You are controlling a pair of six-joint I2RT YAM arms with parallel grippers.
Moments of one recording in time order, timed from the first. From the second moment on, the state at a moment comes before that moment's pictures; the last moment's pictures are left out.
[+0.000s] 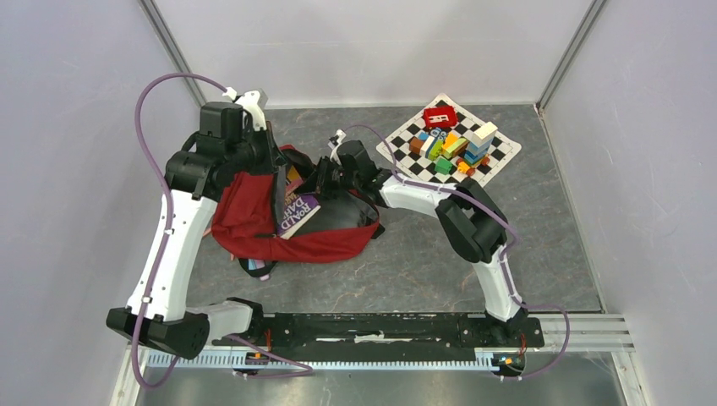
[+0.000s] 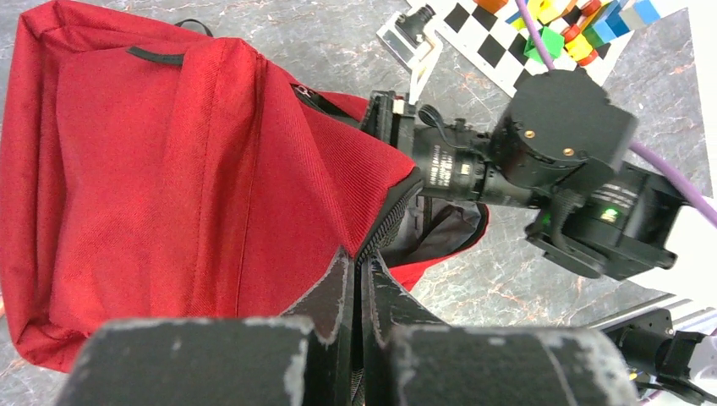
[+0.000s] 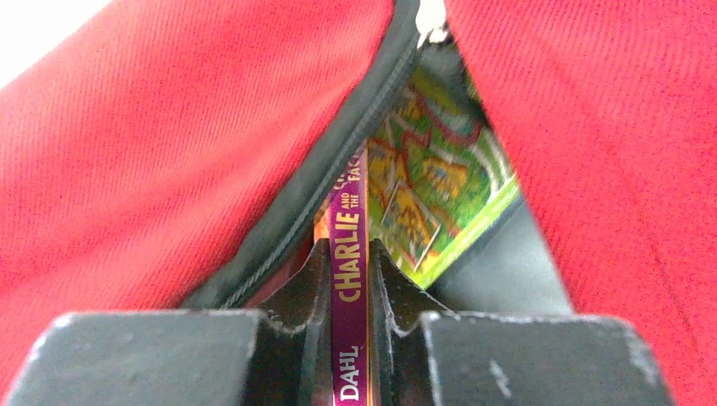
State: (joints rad) left arm -0.25 1.22 1.57 -0.98 0.13 -0.26; right arm 0.81 2.11 1.53 0.17 -0.41 1.07
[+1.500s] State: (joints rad) left arm -0.24 1.21 1.51 -0.90 0.12 -0.42; right arm 0.86 2.00 1.39 0.28 -0.03 0.64
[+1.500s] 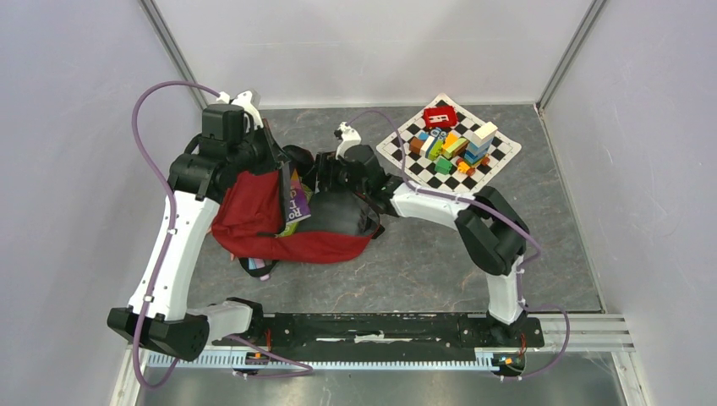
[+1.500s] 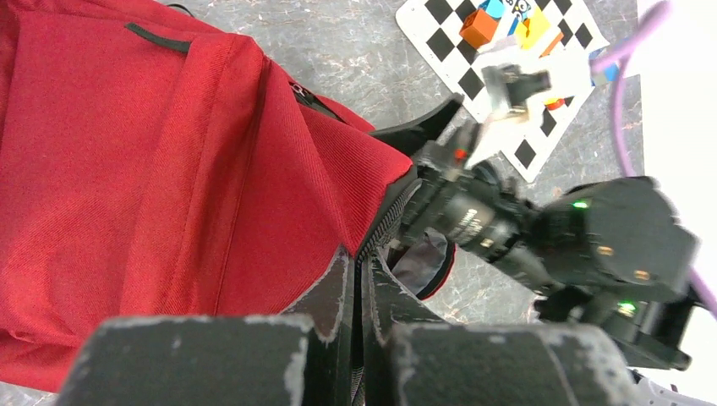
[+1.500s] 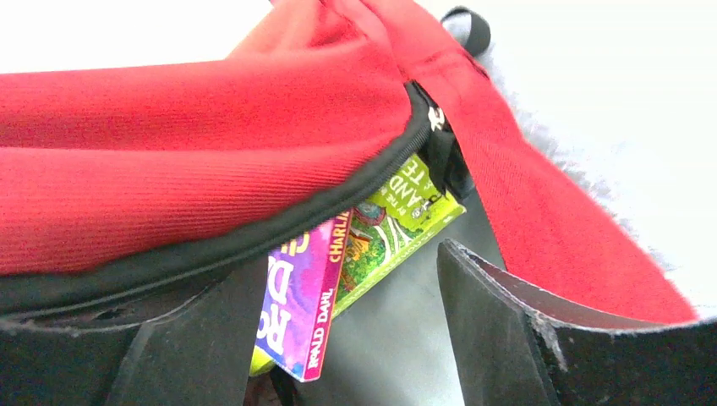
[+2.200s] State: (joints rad) left arm -0.21 1.21 1.48 -0.88 0.13 -0.44; right arm 0.69 1.70 1.29 0.10 -0.23 0.06
